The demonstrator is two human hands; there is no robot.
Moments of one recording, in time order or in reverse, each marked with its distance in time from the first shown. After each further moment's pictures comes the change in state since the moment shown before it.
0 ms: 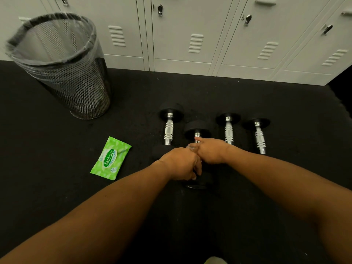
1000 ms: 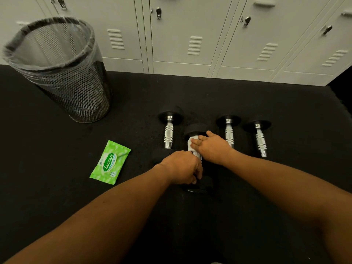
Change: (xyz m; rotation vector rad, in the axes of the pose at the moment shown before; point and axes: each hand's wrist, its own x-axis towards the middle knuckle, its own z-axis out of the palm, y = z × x) left_hand 0.009 -0.006 0.004 -0.020 -0.020 0.006; right_hand 0.003 0.003 0.002 -0.108 0.107 0.272
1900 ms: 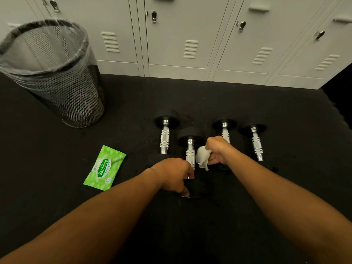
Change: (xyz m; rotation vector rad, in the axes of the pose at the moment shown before) left_hand -0.002 -0.015 0.000 -0.069 -0.115 -0.052; right_hand -0.006 0.016 -0.016 1.945 -0.098 1.036
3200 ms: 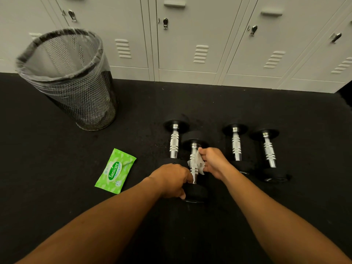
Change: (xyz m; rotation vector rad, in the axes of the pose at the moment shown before) left_hand -0.021 -0.017 0.002 0.079 -0.019 -0.077; right_hand 0.018 0.025 0.050 0.267 -0.138 -0.130
